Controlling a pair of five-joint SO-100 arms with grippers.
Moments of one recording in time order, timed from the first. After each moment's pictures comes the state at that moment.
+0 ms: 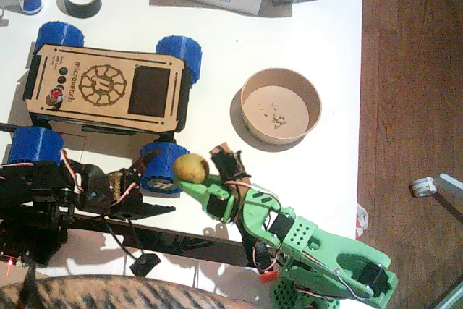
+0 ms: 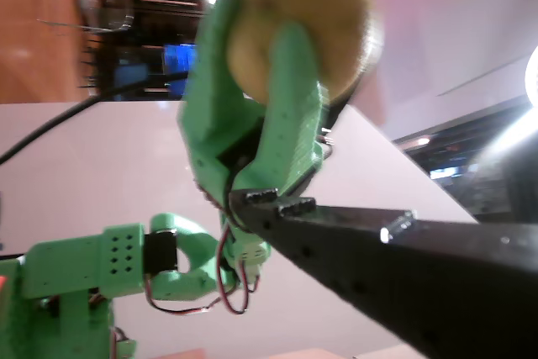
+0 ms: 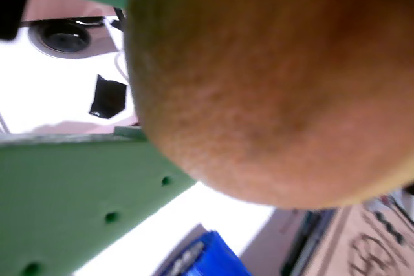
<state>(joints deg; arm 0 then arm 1) 78.0 148.4 142.6 31.6 -96.7 -67.3 145.6 156.1 -6.2 -51.9</state>
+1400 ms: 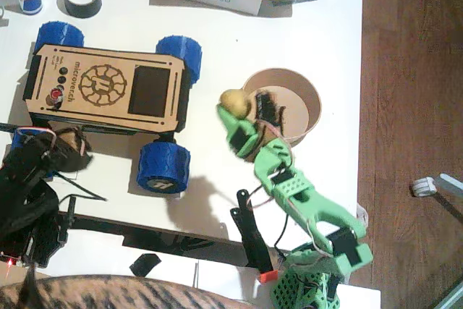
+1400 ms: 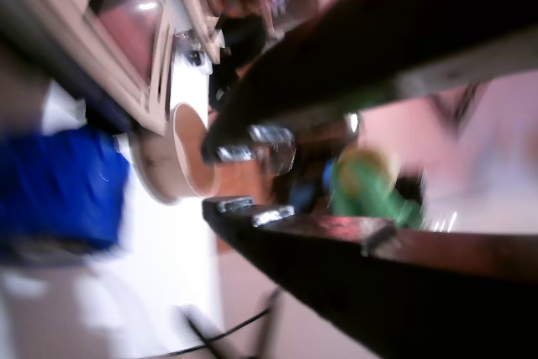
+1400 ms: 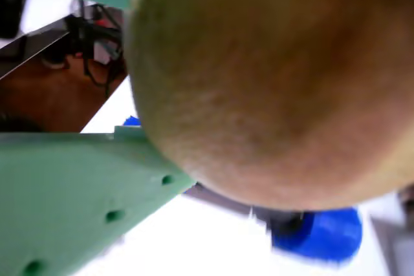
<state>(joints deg) 26.9 160.9 142.5 77.0 -58.5 -37.3 109.8 139.8 -21.9 -45.5</state>
